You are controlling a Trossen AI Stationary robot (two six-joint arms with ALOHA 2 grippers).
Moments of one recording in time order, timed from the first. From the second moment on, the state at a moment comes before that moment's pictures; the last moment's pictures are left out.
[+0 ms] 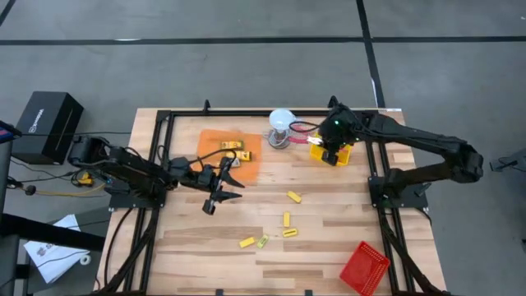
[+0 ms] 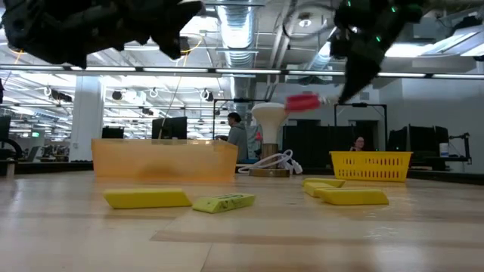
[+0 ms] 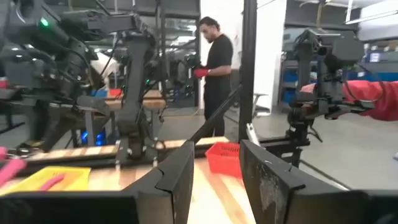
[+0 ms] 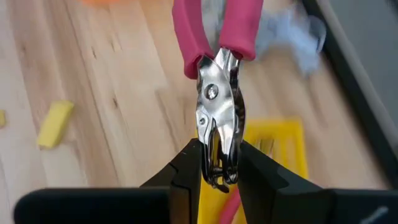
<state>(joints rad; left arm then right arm) -0.08 1.31 0.32 1.17 0.17 -0.03 -0.49 1.16 0.93 -0.77 0.00 -0.15</state>
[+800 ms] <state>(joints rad) -0.10 1.31 0.31 1.19 0.14 -0.03 -0.71 1.04 0.69 -0.73 -0.03 -0.07</state>
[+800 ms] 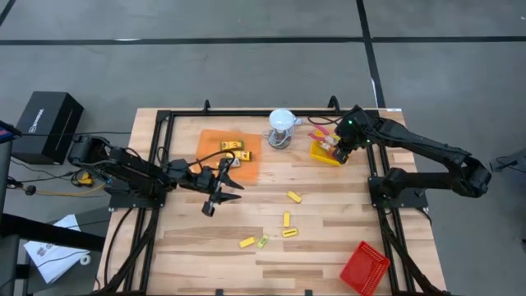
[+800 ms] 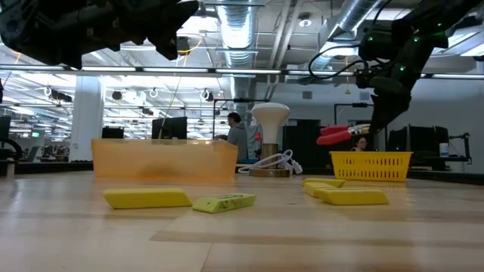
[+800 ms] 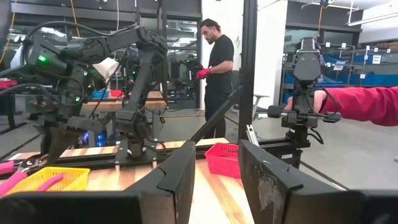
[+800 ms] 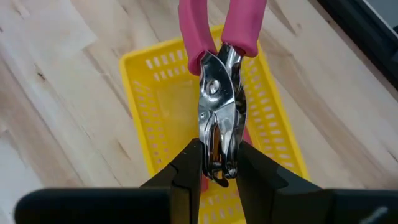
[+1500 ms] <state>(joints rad) -0.10 1.31 0.31 1.19 0.14 -0.01 -0.57 1.01 0.80 -0.86 -0.18 0.04</state>
